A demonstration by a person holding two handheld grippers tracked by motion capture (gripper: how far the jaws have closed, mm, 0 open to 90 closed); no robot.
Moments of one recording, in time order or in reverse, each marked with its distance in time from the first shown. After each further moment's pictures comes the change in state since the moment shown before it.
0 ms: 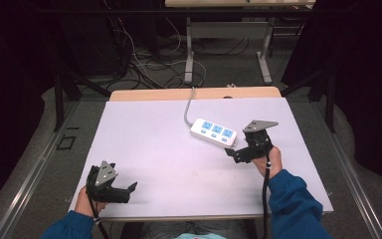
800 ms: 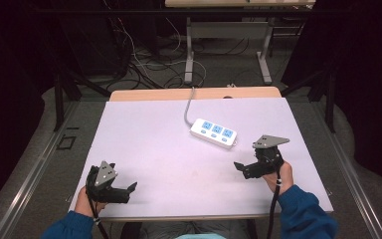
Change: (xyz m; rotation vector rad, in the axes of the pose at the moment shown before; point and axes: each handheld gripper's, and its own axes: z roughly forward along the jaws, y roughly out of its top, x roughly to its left) left arm 0.001 0.000 -0.001 -0.003 0.007 0.011; right arm 0.012 -0.037 -0.029 0.020 -0.035 -0.017
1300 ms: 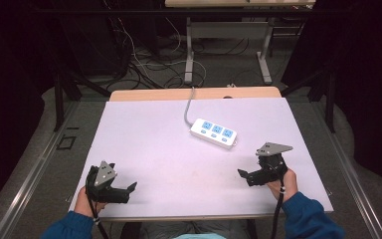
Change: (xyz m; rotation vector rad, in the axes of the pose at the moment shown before) left arm 0.001 0.000 -0.001 0.001 0.003 -0.001; right arm 0.005 -0.019 -0.007 0.035 -0.008 0.005
